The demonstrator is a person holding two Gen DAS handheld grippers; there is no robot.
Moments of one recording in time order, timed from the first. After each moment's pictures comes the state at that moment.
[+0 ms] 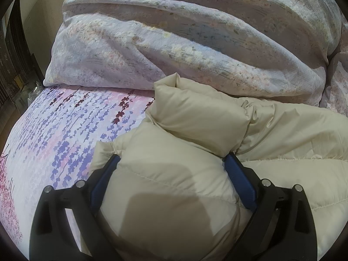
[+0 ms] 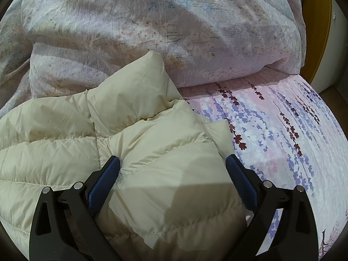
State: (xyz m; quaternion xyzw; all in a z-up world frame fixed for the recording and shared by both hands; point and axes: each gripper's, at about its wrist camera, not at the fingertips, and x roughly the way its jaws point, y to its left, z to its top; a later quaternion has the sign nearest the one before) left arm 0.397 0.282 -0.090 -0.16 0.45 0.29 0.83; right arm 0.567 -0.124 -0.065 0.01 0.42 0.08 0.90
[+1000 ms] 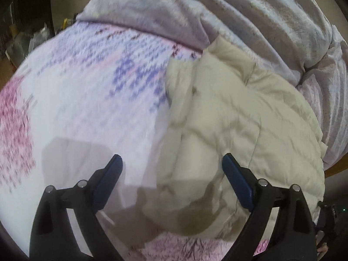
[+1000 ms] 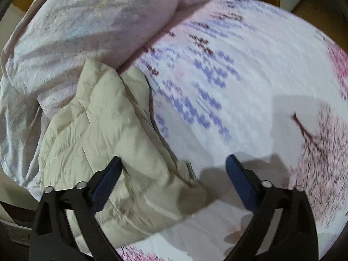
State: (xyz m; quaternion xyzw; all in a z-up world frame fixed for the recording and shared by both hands) left arm 0.249 0.299 -0.062 -0.32 0.48 0.23 0.79; right arm 0.468 -0.246 -0.072 0.27 0.51 0.05 0.81
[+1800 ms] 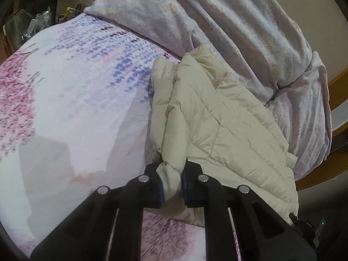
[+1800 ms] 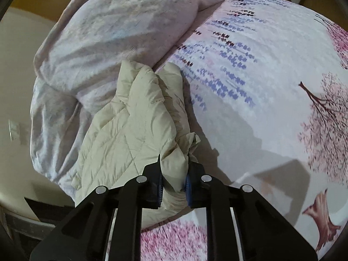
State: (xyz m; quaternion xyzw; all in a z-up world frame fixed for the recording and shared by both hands) left arm 0.206 0.287 -0.028 -0.39 0.41 0.19 0.80; right arm 0.413 -0.232 -0.035 0.32 0.48 0.13 0.80
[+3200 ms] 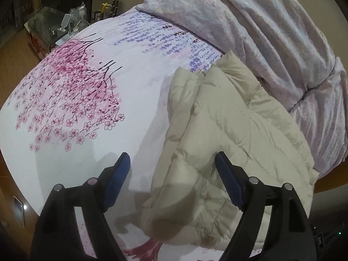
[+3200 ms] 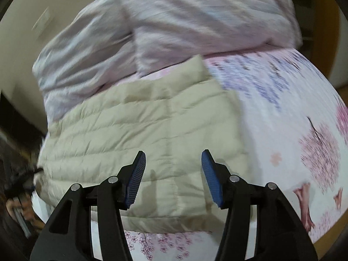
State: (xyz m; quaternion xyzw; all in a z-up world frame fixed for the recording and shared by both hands) left arm 0.124 0.331 -0.032 -0.37 0.46 0.27 0.76; right arm 0.320 -0.122 0.001 0.03 0.44 0.22 0.87
